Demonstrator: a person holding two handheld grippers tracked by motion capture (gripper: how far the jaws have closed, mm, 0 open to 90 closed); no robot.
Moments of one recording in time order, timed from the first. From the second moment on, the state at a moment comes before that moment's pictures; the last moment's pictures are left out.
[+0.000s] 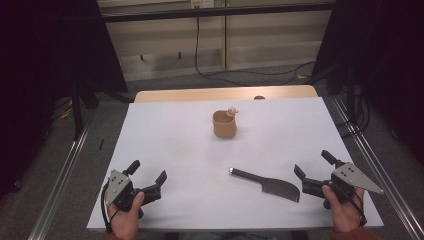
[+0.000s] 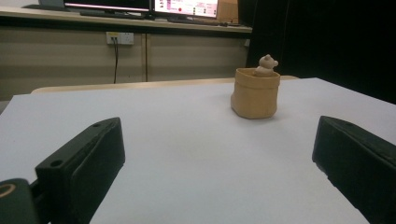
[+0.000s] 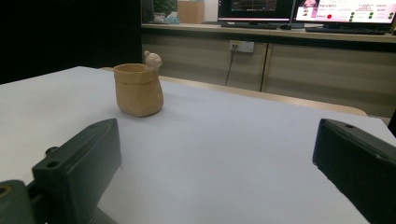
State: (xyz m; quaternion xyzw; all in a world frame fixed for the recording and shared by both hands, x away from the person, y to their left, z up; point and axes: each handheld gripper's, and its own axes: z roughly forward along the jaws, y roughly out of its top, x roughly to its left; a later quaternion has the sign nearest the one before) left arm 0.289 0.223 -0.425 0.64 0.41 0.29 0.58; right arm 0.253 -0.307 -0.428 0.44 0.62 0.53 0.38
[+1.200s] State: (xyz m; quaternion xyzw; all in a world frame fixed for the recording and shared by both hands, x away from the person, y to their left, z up) left arm 0.290 0.218 -0.423 0.65 0.39 0.29 0.58; right arm 0.265 -0.288 -0.425 0.41 0.65 0.54 0.34
